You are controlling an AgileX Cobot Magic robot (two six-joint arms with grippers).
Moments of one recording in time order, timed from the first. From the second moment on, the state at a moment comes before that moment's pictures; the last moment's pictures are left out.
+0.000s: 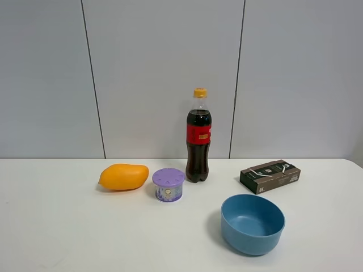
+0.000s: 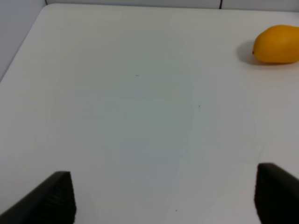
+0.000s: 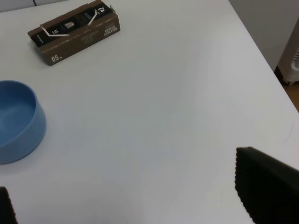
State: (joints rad) left arm 0.01 -0.01 -0.51 0.07 1.06 -0.10; right arm -0.07 0.00 -0.49 0.08 1.06 -0.07
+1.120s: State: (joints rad) left arm 0.01 -0.01 -0.51 0.07 1.06 -0.10; right arm -0.05 0.00 -0.49 0.08 1.06 -0.07
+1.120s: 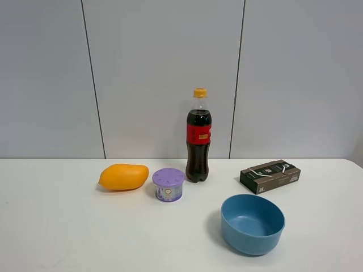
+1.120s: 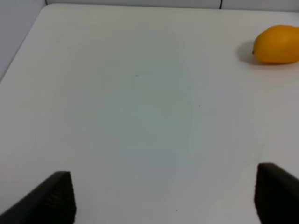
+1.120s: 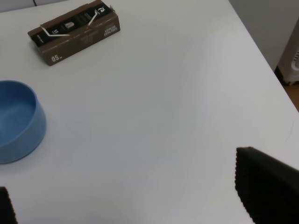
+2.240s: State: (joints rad) left arm 0.01 -0.01 -0.51 0.07 1.06 -0.10; right arm 0.02 0.00 -0.49 0.14 1.06 -0.10
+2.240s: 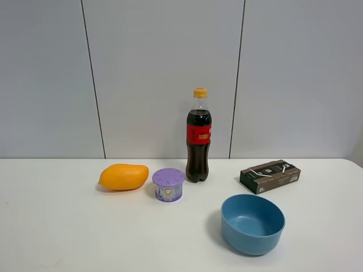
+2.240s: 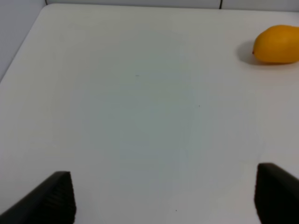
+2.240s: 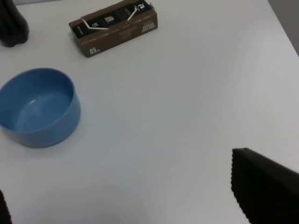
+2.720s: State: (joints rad) left arm 0.01 -0.01 -0.51 0.07 1.06 -0.10; right arm 0.02 0.41 -0.77 0.45 1.00 -0.42
